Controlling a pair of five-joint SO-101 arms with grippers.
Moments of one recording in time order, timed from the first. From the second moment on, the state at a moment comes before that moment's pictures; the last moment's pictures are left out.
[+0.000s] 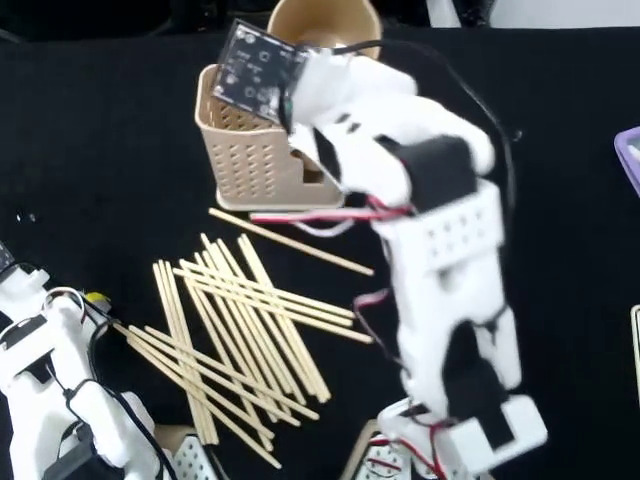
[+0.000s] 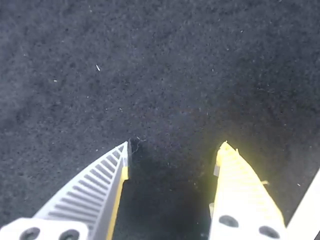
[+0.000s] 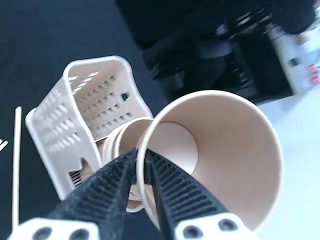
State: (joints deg) left arm -45.8 -34.9 73.0 35.2 4.0; right arm -22.9 -5.4 -29.8 77.8 52.3
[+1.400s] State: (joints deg) left arm -45.8 -34.9 73.0 35.2 1.4; right arm -18.7 10.0 -40.0 82.1 25.6
